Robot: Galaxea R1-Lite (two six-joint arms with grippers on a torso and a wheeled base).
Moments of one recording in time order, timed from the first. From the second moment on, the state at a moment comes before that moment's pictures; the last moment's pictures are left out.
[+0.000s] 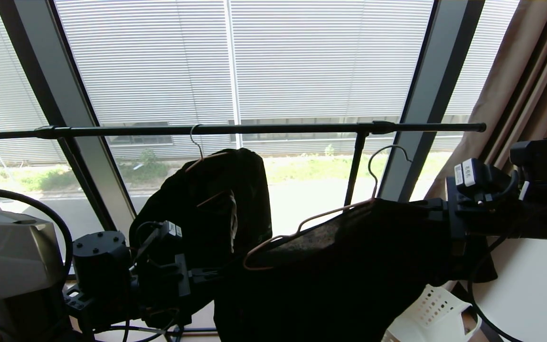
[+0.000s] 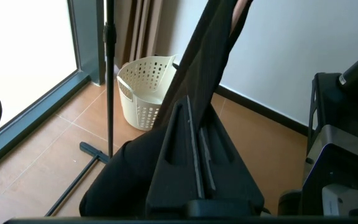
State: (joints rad) left arm -0.29 2.07 -0.24 -1.57 -0.86 -0.03; right arm 0.07 1.66 -0.83 -0.28 0.88 -0.81
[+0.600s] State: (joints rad) left arm -0.28 2.07 -0.24 -1.57 -0.86 -0.04; right arm 0.05 1.68 -0.78 -0.38 0.80 -0.80
